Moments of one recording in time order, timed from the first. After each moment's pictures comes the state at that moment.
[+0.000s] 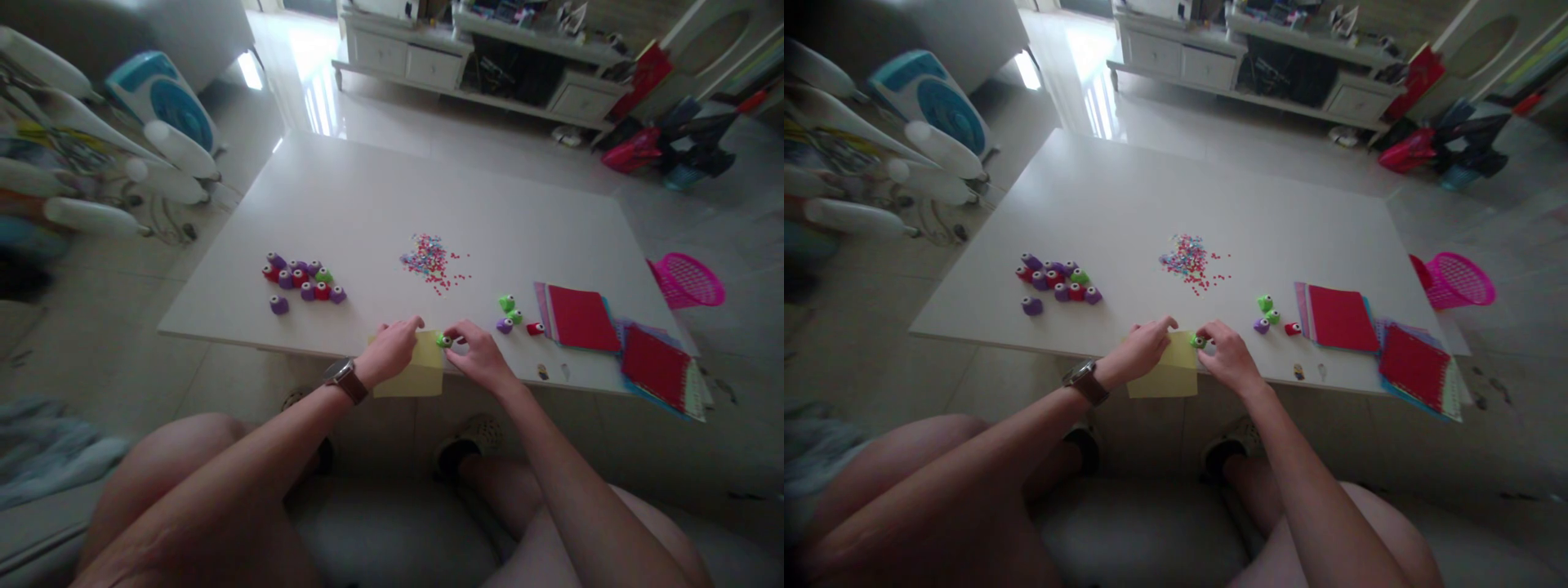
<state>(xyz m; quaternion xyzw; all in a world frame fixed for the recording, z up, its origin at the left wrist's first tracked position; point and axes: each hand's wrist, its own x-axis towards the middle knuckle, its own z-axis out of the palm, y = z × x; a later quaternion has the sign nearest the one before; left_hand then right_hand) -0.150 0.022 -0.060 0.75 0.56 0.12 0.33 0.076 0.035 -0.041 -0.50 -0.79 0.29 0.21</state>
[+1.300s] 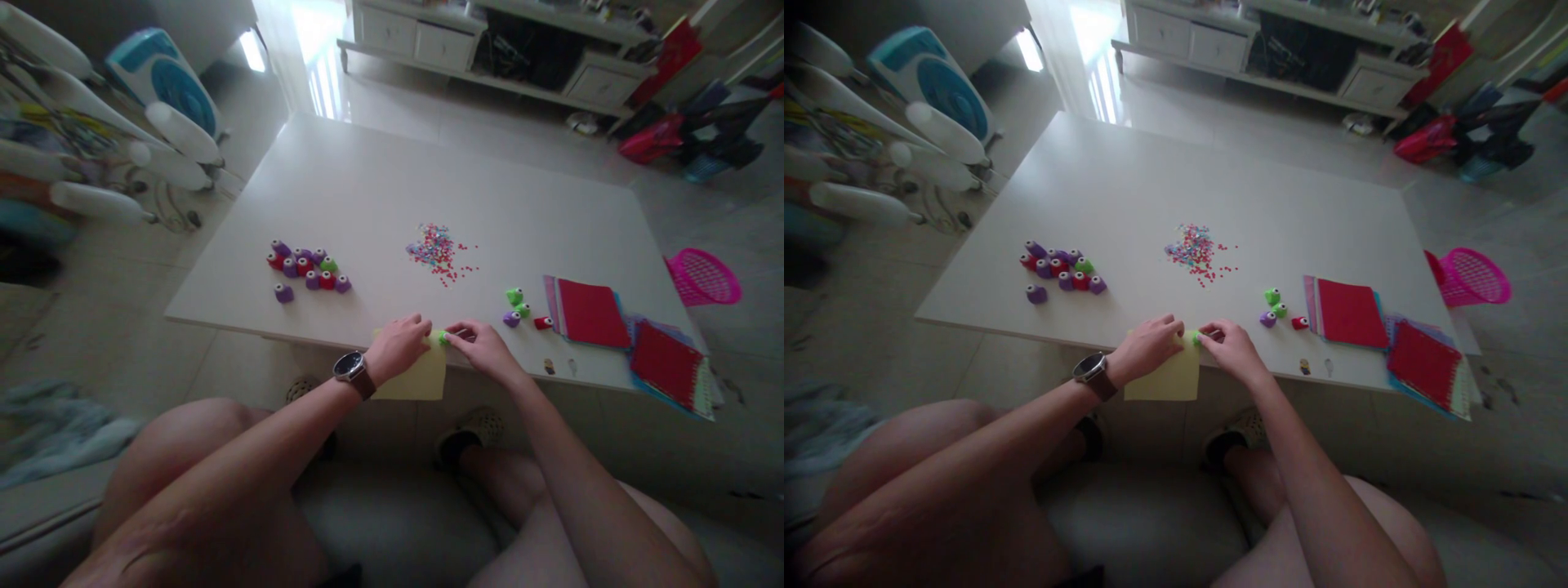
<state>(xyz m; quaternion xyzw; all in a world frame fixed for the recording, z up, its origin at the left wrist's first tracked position) -0.145 0.014 -0.049 0.80 0.53 0.08 0.26 0.074 0.038 -0.048 -0.58 -0.66 0.43 0.18</state>
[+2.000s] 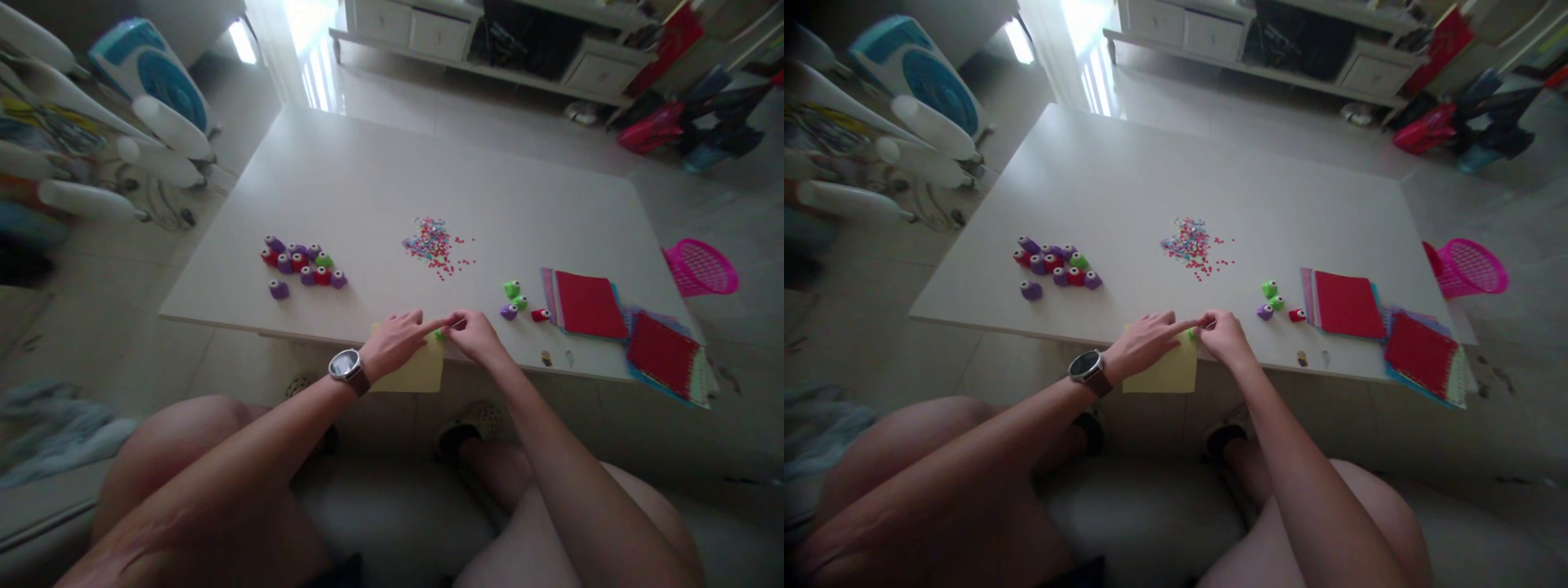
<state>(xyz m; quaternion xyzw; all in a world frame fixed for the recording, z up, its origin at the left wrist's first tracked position) -0.150 0.010 -0.056 0.85 0.47 0.06 0.23 0.057 0.048 -0.048 -0.66 -0.63 0.40 0.13</state>
